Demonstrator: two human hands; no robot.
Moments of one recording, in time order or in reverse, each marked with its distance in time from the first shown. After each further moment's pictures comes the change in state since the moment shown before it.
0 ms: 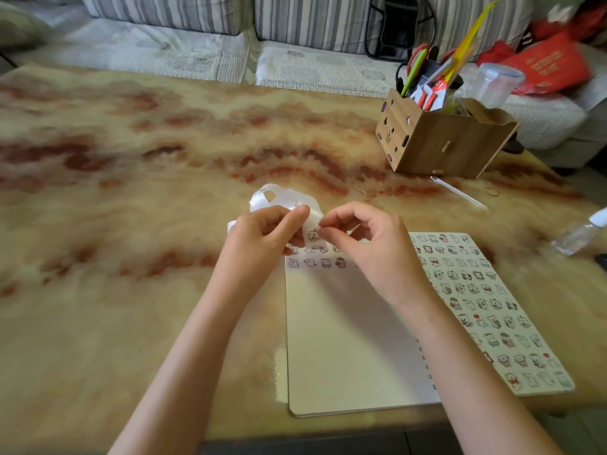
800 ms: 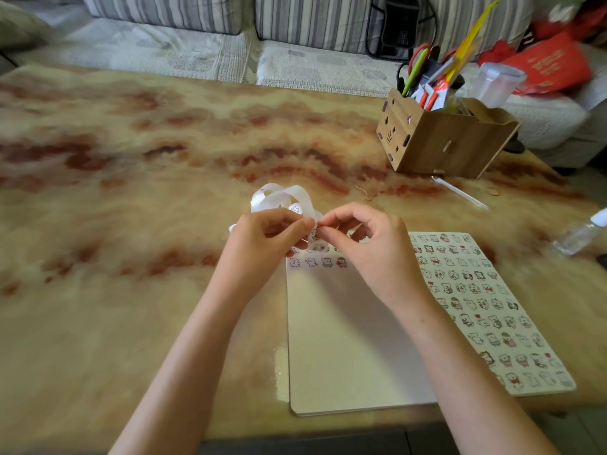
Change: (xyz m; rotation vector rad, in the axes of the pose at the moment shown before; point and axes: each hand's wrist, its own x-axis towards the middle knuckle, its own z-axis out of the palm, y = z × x) left_hand 0.000 -0.001 -0.001 0.031 -0.022 -0.006; right_hand 0.000 0.001 0.004 -0.095 0.046 -0.081
